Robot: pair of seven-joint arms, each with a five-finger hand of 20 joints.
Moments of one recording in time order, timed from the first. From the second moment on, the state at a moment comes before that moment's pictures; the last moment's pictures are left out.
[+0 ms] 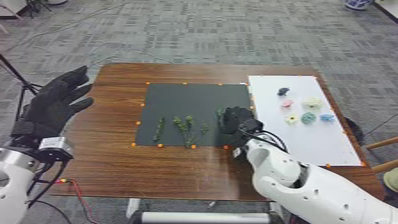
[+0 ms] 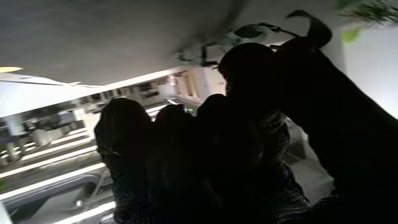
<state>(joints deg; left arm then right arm) 126.6 -51.8 -114.5 -125.6 43.3 -2.5 -0.5 -63.0 -46.7 25.3 -101.7 -121.2 15.0 35.4</state>
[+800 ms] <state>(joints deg) 126.5 -51.8 -114.4 -125.6 43.3 -2.5 -0.5 -66.9 -47.1 33.0 -106.1 -119.6 -4.1 38.8</state>
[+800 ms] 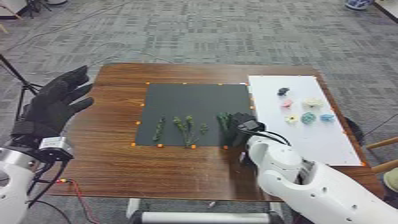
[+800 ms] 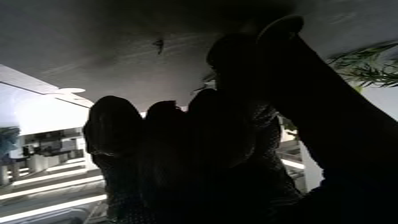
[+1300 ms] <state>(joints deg) 126.4 -51.7 -114.3 -125.6 43.3 -2.5 -0.6 -67.3 -49.0 33.9 -106.1 -116.5 -4.5 40.4</state>
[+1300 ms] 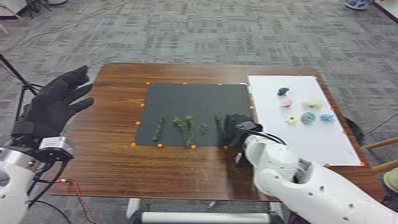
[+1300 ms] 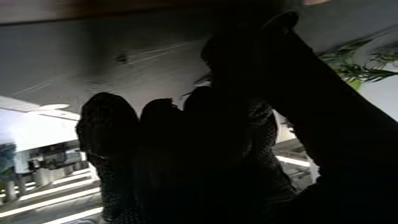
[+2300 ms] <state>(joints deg) 126.4 -51.6 -114.3 -125.6 43.2 -2.5 -0.6 -66.4 -49.3 32.3 -107.5 -122.1 -8.2 43.8</state>
